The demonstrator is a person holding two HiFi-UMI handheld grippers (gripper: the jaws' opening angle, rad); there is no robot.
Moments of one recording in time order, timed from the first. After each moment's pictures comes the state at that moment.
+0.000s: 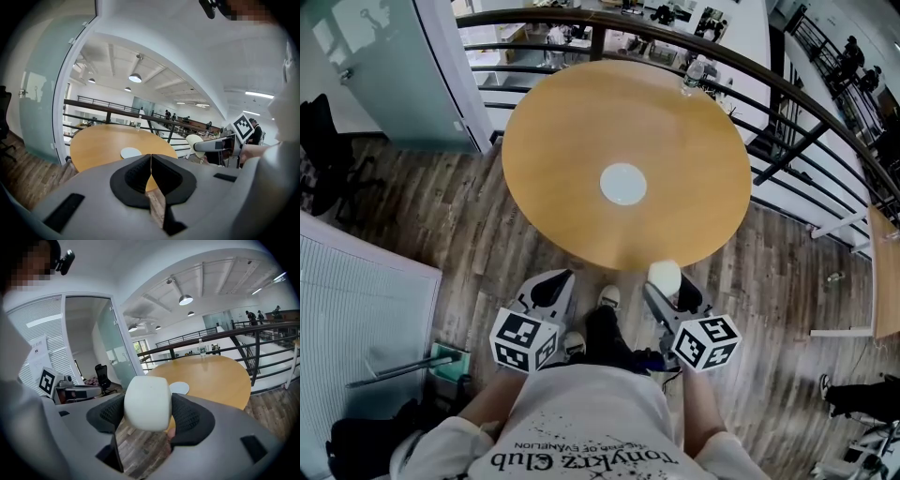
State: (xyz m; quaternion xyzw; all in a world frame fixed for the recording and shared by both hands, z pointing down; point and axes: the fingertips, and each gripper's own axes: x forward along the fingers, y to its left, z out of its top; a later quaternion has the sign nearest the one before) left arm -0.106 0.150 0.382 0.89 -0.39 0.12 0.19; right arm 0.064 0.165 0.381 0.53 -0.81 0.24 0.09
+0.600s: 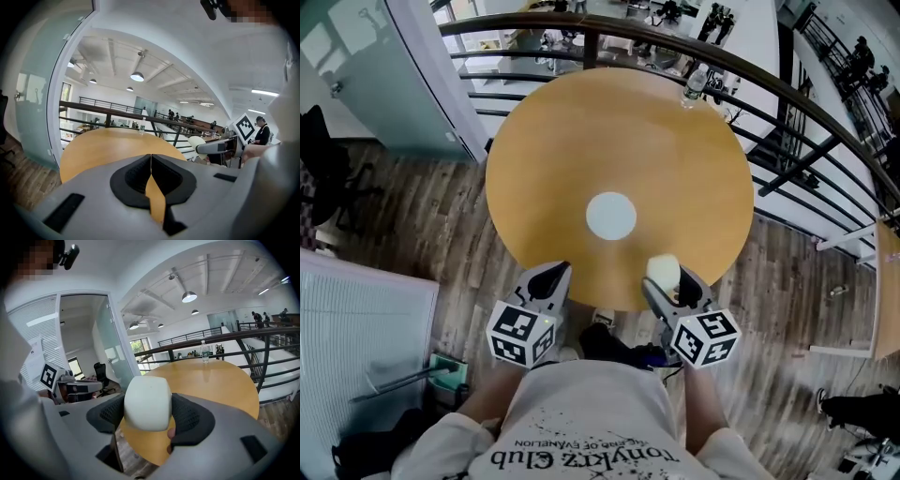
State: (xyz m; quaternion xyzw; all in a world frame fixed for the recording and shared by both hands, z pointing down) left arm -0.052 0.020 0.382 0.89 -0.40 0.12 0.19; right arm 0.119 0.036 0.386 0.51 -0.82 0.23 0.11
